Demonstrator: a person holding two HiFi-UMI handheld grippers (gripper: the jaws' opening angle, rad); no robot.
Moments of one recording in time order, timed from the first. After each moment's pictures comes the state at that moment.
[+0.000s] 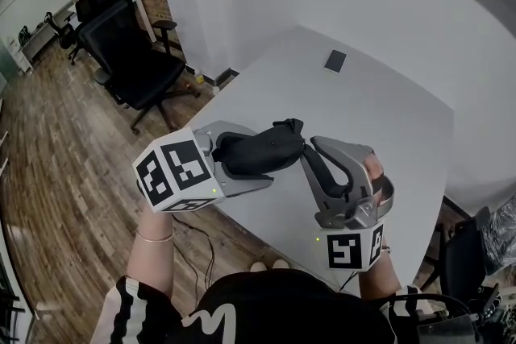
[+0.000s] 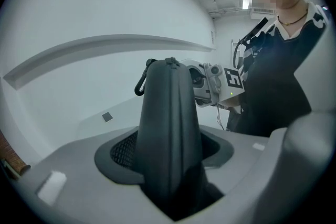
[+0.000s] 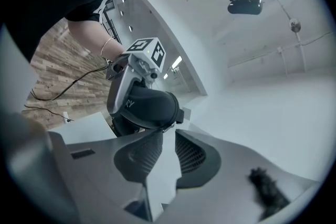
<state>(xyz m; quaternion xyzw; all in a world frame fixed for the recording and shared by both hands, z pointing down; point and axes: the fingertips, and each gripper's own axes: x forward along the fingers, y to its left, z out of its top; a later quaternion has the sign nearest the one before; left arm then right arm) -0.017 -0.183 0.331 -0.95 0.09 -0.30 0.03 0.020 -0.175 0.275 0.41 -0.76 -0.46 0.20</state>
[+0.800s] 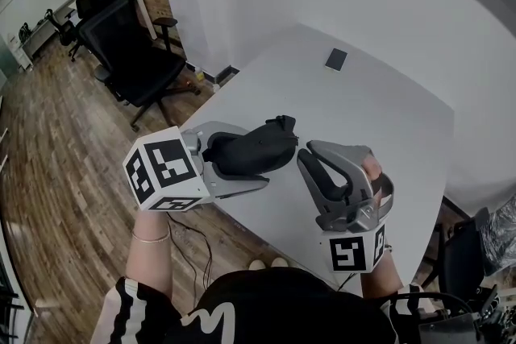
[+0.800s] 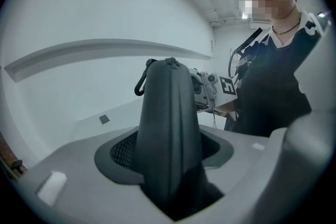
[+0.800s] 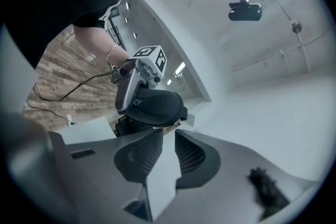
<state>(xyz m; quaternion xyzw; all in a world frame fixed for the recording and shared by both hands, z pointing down) -0.025 -0.173 0.325 -0.96 0.08 -0.26 0.02 0.014 -0.161 0.278 0.37 -0.78 -0.48 0.18</state>
